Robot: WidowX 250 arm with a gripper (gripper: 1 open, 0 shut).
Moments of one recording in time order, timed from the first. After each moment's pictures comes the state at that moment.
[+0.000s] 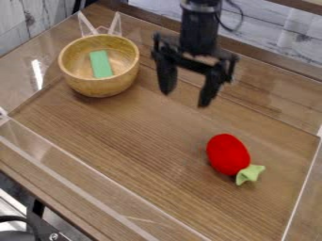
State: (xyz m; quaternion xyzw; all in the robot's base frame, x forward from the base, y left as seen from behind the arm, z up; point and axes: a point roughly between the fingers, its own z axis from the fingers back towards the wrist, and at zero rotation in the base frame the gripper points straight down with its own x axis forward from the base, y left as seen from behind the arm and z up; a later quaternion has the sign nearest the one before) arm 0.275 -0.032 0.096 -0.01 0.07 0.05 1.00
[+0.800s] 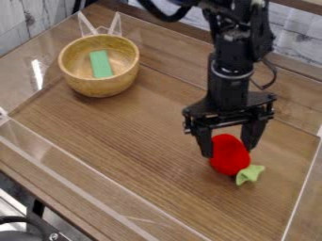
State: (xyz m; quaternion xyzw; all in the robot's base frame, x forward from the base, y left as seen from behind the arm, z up) arm 0.262 -0.084 0.064 -0.06 0.01 0.40 0.91
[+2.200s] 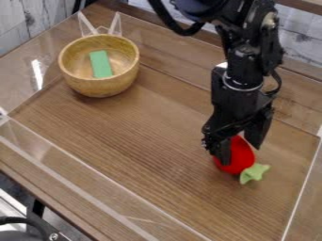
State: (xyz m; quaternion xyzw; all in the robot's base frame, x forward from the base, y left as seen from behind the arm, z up) arm 0.279 -0.089 0.048 -0.06 0.00 0.54 0.84
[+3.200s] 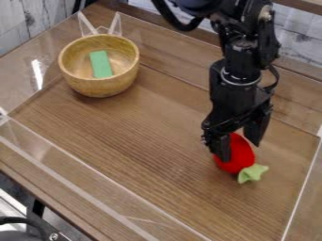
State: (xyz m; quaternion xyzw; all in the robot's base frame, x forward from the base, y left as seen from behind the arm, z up) arm 0.280 -0.086 0.049 -0.07 0.02 0.55 0.83
